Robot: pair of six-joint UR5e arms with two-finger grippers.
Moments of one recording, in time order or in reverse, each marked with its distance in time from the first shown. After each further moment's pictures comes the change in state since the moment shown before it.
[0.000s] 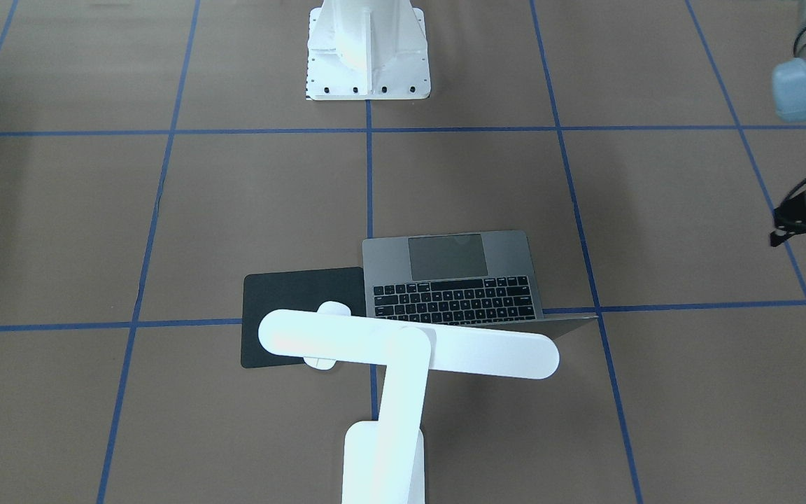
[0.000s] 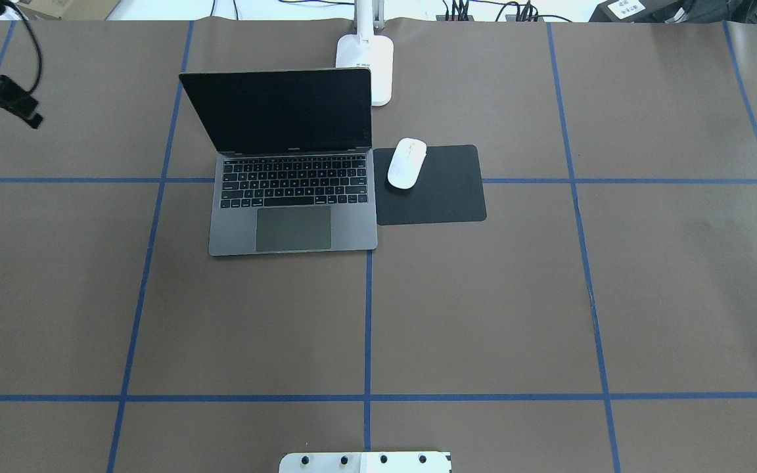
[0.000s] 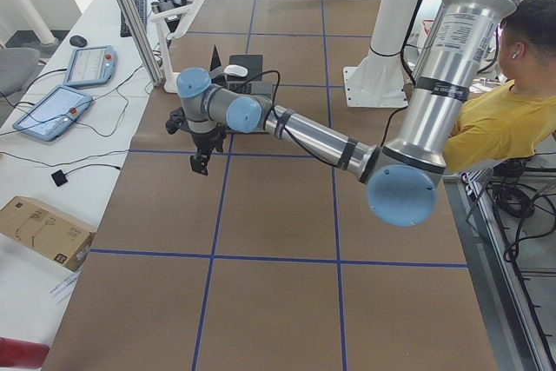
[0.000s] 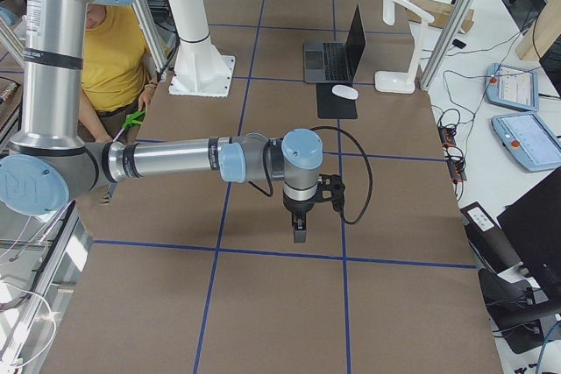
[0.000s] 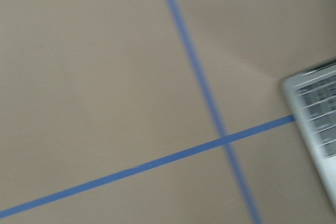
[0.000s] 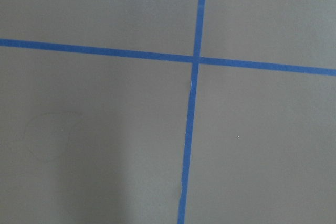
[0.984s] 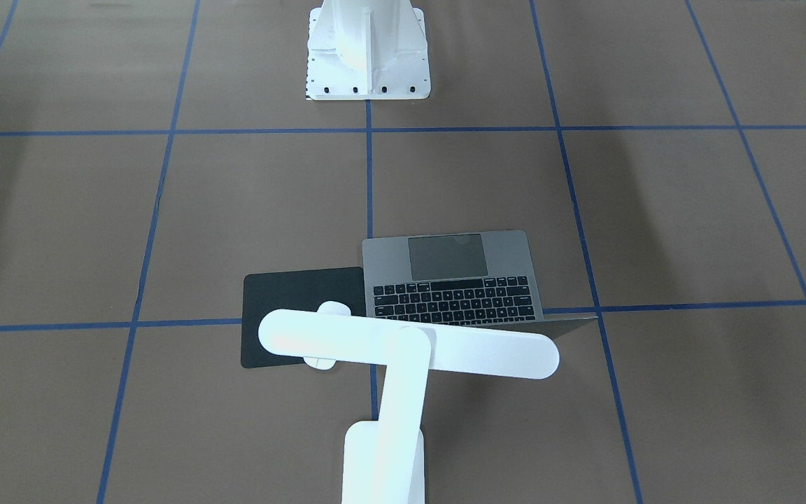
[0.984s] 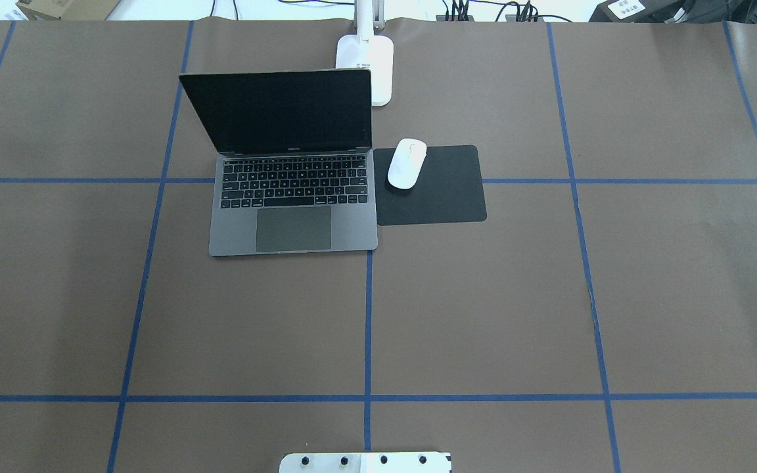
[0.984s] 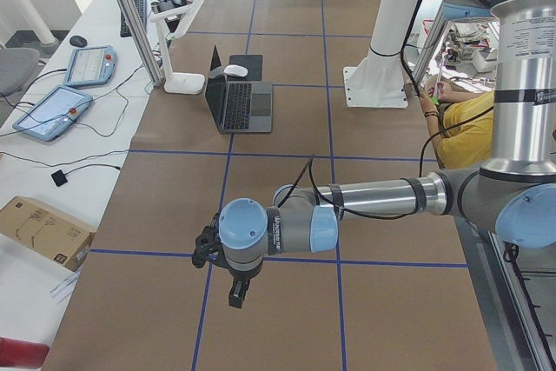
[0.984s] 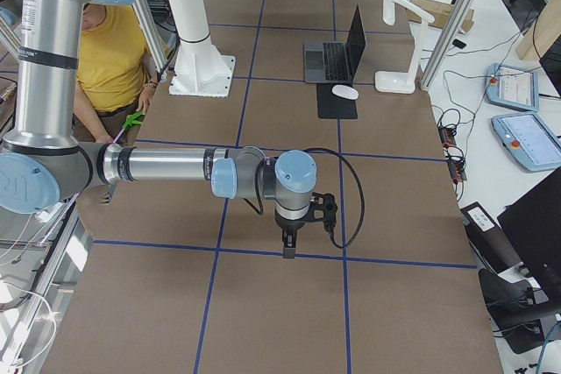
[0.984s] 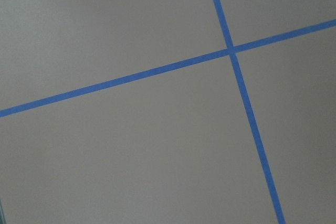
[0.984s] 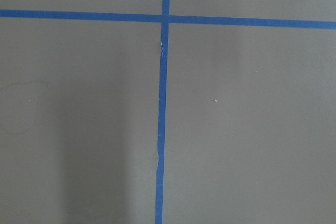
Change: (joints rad) left arm -0.351 0.262 0.099 -0.073 -0.035 0.244; right arm 0.013 0.001 -0.054 0.005 0.013 0.019
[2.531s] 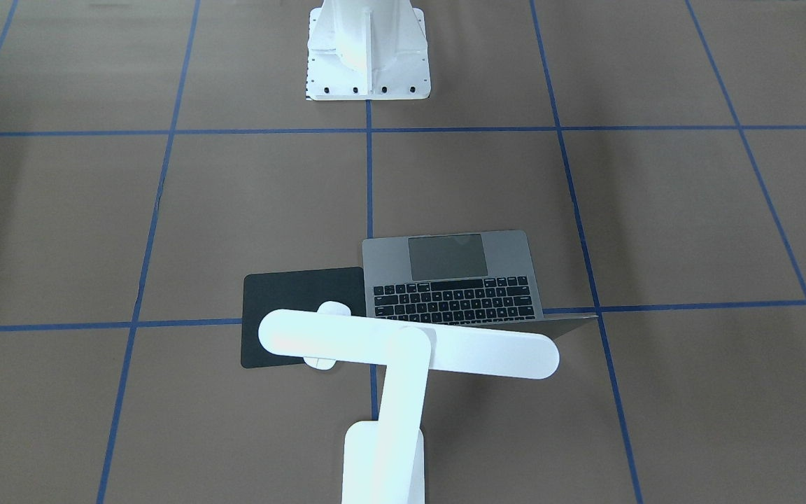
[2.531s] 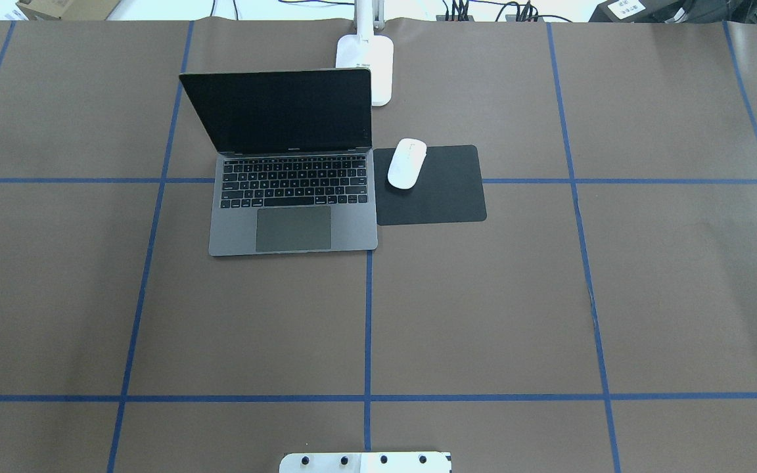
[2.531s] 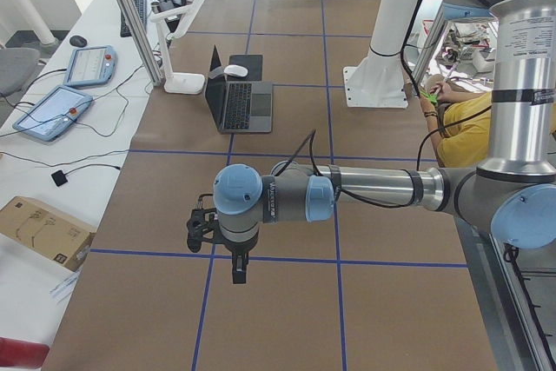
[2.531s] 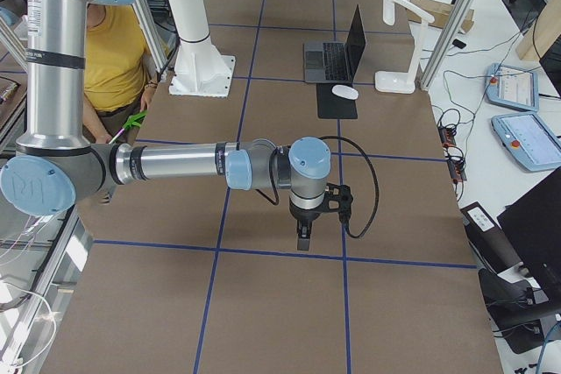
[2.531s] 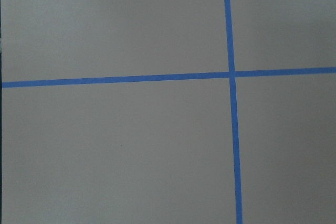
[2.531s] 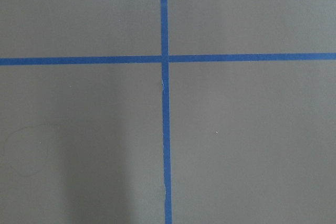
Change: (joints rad) left arm 0.013 -0.003 -0.121 0.075 0.002 -0.270; right arm -0.001 0.061 -0.004 0.000 -0.022 0.076
